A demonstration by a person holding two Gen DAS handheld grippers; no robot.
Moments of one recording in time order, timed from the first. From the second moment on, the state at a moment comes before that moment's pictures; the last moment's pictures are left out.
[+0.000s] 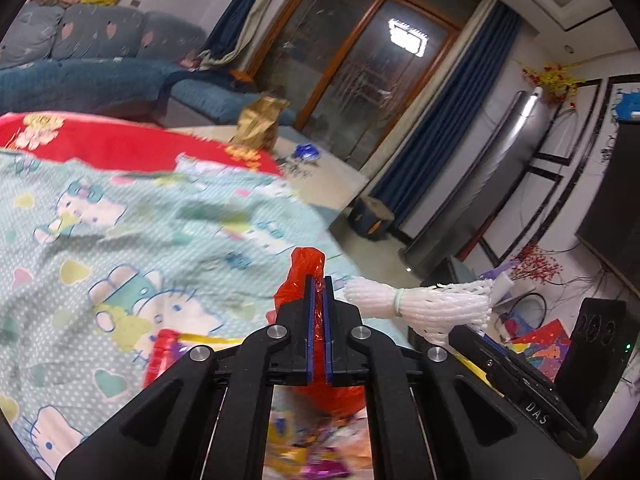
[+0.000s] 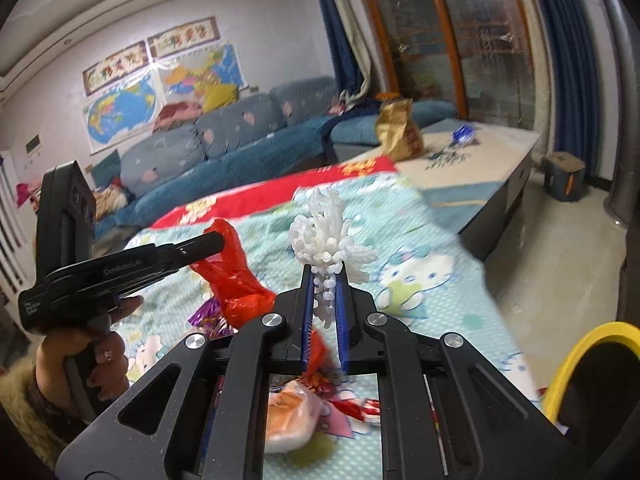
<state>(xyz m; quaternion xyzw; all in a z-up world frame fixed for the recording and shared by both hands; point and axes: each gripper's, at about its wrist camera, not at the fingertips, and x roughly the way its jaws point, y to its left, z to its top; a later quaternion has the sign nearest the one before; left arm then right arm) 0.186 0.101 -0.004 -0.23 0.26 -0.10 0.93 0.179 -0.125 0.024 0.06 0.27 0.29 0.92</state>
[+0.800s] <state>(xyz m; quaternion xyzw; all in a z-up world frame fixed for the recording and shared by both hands) 0.147 0.003 0.068 -0.15 0.20 -0.17 0.95 0.138 -0.241 0.041 0.10 0.25 0.24 0.93</state>
